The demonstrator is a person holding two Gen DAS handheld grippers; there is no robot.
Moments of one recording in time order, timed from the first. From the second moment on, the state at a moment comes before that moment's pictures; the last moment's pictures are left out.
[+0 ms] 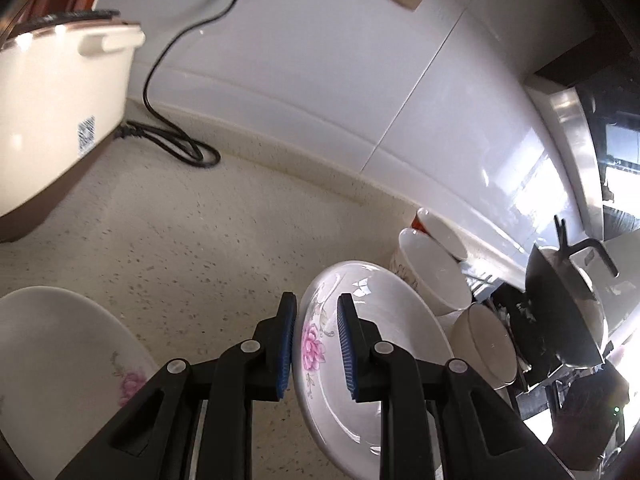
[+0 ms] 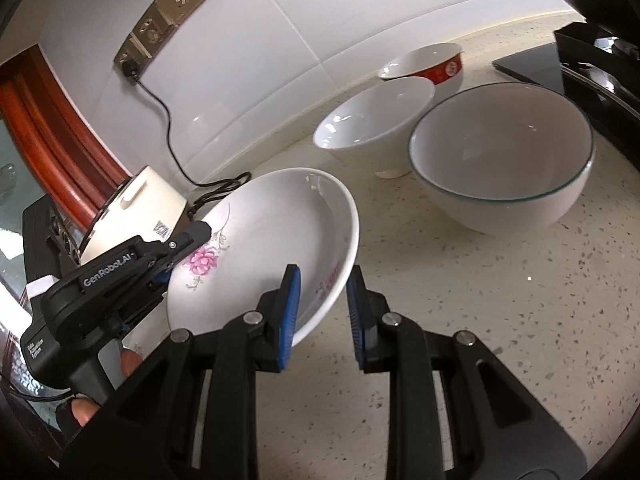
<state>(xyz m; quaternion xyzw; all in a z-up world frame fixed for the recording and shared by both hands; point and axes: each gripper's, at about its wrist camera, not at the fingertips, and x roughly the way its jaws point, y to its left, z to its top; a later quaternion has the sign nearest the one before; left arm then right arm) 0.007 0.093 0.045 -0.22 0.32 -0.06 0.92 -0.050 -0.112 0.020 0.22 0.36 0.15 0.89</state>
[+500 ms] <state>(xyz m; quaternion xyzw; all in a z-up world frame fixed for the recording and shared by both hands) -0.042 0.131 0.045 -0.25 0.26 -0.03 0.93 -0.056 -0.080 0.028 0.19 0.34 0.22 0.89</state>
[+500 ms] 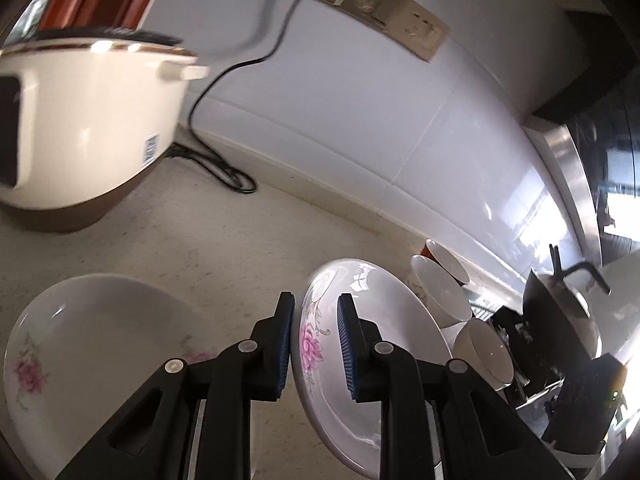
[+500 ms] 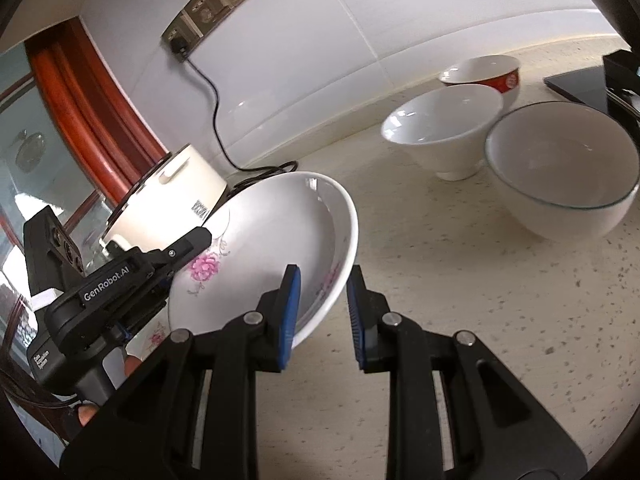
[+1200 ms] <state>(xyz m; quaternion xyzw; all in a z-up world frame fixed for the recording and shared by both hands) -0.100 0.199 0.041 -0.34 0.17 0.09 0.92 -0.070 0.009 0.032 0.12 0.35 0.27 0.89</state>
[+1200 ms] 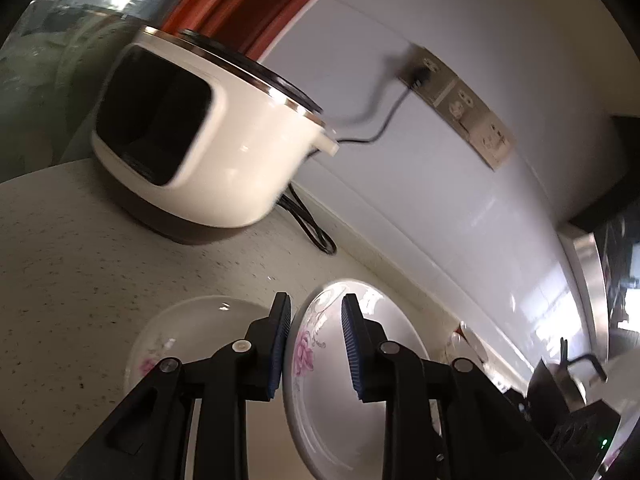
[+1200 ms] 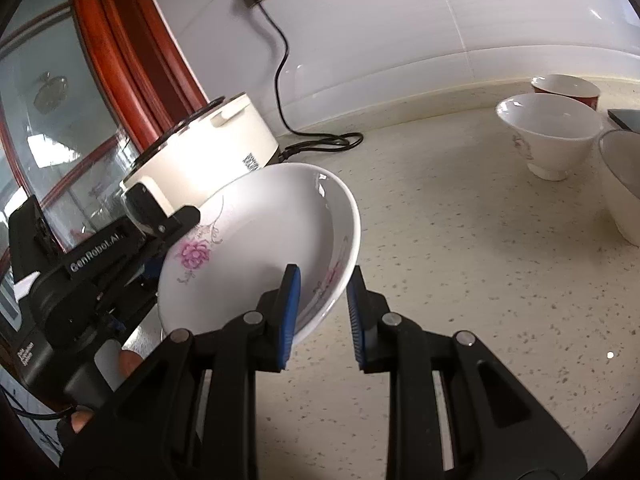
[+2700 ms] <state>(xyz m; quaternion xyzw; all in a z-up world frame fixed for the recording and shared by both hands) -0.130 0.233 0.029 -0.37 0.15 0.27 0.88 -0.102 0.079 0.029 -0.04 0.36 0.28 0.89</state>
